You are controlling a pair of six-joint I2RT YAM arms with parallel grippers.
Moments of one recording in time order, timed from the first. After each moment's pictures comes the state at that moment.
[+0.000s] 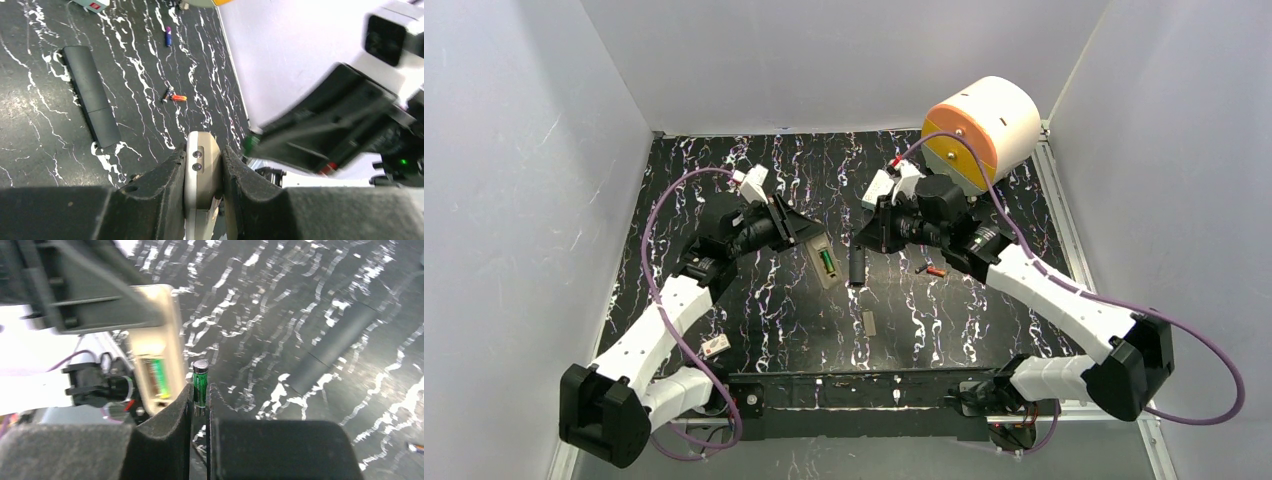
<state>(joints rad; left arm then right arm) -0.37 1.04 0.78 -0.02 0.55 -0.82 0.76 1.27 1.09 -0.30 -0.25 0.48</state>
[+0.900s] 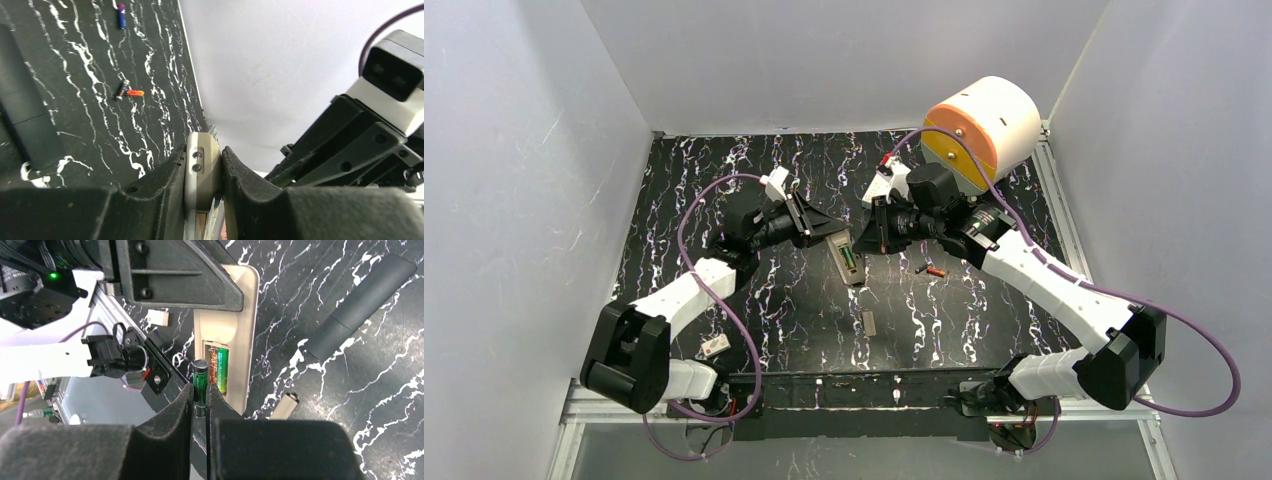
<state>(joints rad) -0.39 1.31 0.71 0.39 0.66 -1.13 0.77 1.32 1.25 -0.50 -0.37 0.53</state>
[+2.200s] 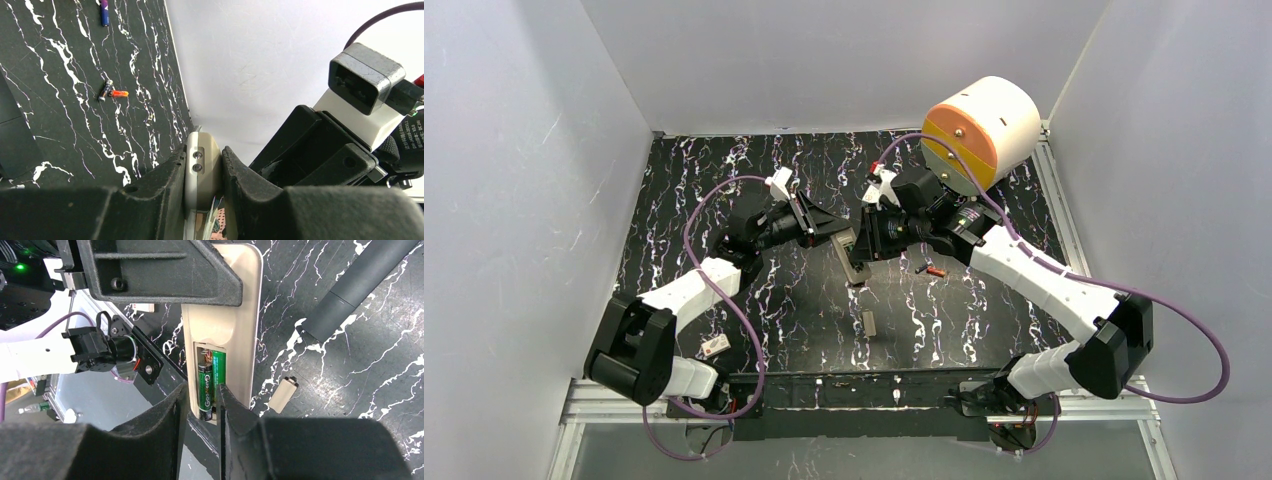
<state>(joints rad) -0.42 1.36 0.70 0.52 0.67 -1.22 0.81 1.38 1.29 -0.60 -0.33 0.53</state>
